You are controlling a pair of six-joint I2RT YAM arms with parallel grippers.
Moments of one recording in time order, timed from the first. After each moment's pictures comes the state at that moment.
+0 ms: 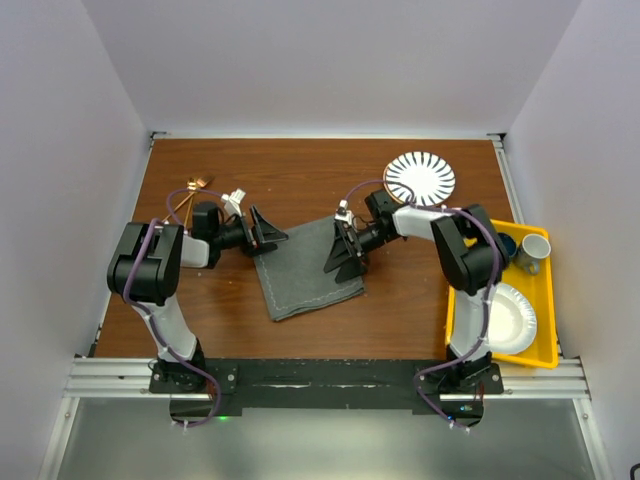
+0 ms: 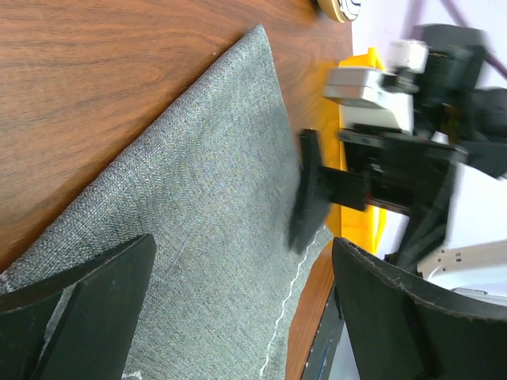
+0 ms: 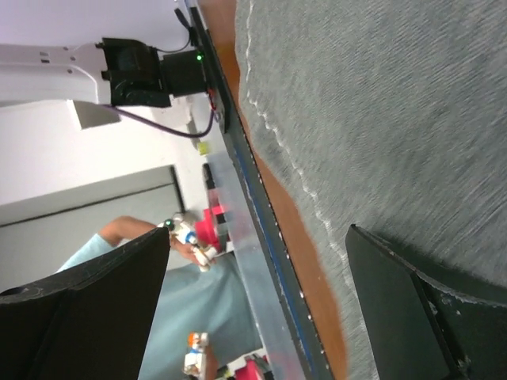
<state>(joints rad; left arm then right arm) -0.06 1.85 0.66 0.61 0.94 -0.73 0.41 2.08 1.21 -0.48 -1.23 0.23</state>
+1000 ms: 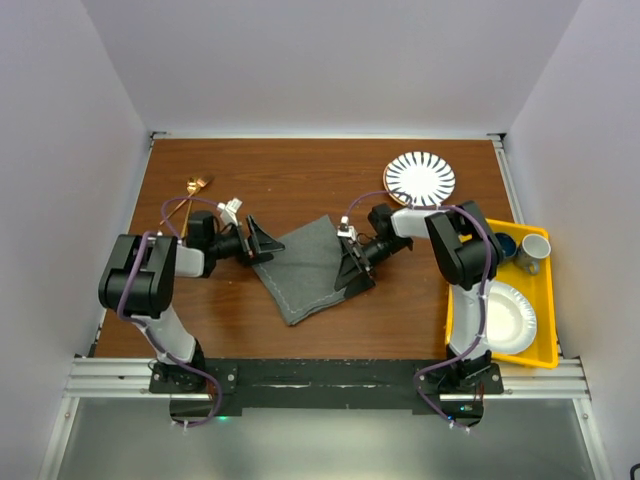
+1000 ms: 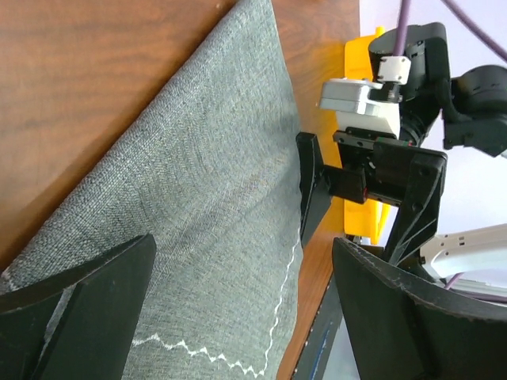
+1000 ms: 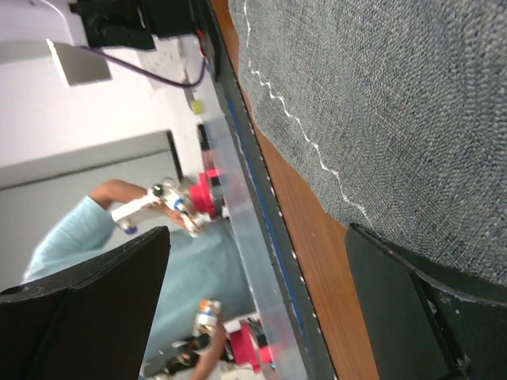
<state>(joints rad) -0.04 1.75 0.58 0.55 0.95 -0.68 0.40 2.08 1.16 -0.74 -1.22 -0.07</state>
